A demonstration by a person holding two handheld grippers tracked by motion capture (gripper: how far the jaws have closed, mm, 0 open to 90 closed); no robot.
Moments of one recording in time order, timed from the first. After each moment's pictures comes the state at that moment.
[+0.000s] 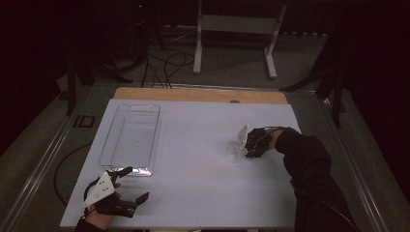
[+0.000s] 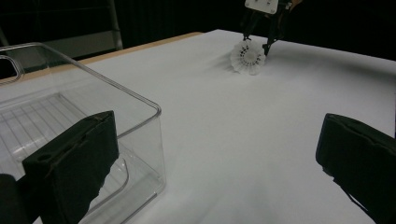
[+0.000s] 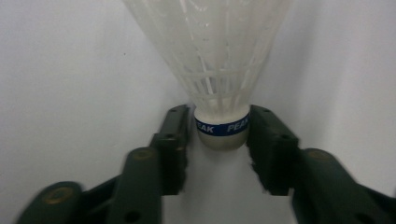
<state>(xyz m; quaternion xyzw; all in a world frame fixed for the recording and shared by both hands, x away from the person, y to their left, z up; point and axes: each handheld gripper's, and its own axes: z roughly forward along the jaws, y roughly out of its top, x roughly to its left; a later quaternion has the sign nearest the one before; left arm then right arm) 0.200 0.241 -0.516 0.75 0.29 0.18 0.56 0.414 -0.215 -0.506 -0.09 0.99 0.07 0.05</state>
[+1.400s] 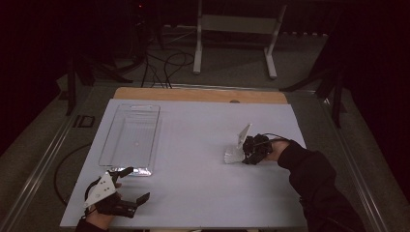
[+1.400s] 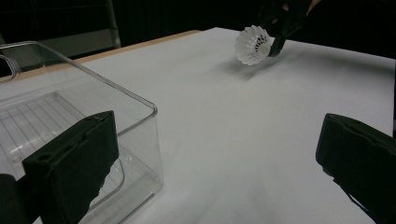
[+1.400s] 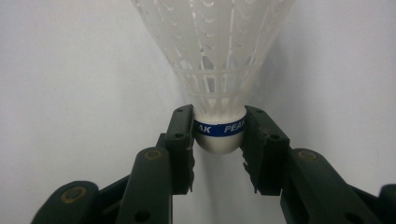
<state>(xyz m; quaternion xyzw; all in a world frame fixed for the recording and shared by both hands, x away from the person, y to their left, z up) 0.200 0.239 -0.516 0.76 0.29 0.18 0.56 0.376 -0.206 -0.483 0.08 0.99 0.11 0.03</state>
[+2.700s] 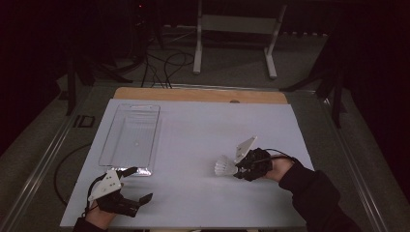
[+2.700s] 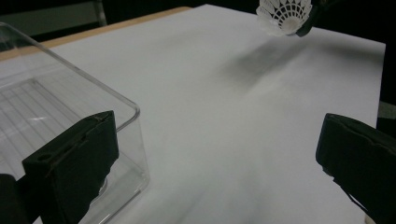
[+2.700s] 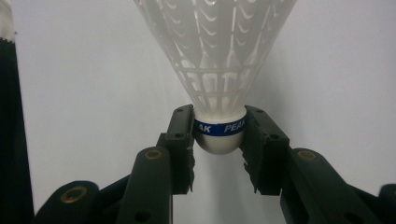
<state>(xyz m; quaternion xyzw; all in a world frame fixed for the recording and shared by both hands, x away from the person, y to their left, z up) 0.209 0.229 -0.500 0.79 0.28 0.13 0.52 0.311 -0.190 -0.453 0.09 0.97 0.20 0.02</state>
